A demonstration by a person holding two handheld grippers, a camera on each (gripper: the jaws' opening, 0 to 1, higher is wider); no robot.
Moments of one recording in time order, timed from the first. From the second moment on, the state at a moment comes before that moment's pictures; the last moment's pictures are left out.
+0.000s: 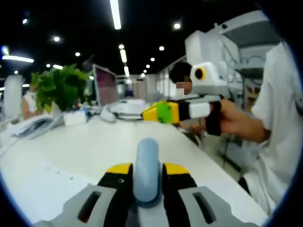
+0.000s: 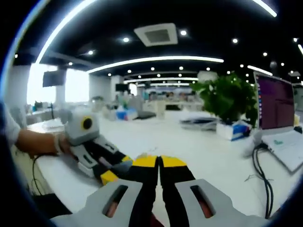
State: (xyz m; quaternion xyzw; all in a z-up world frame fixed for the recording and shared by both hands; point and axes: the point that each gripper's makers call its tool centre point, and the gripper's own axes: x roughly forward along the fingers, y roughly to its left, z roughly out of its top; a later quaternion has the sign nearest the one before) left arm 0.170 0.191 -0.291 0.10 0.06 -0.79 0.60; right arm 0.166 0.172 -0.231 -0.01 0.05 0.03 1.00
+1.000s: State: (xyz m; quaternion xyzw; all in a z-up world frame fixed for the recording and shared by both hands) left arm 0.172 0.189 -0.292 0.11 0.06 -0.79 0.60; right arm 0.187 0.200 -0.276 0.07 0.10 0.05 0.99
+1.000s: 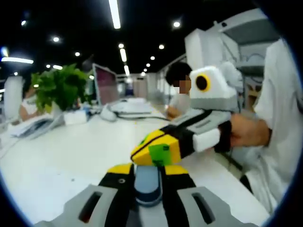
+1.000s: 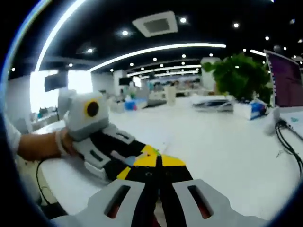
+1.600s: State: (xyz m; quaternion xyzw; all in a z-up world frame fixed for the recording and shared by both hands) left arm 0.171 0.190 -0.291 0.12 0.04 -0.78 0.61; right arm 0.188 0.231 -0.217 0.04 0.04 0.12 0.99
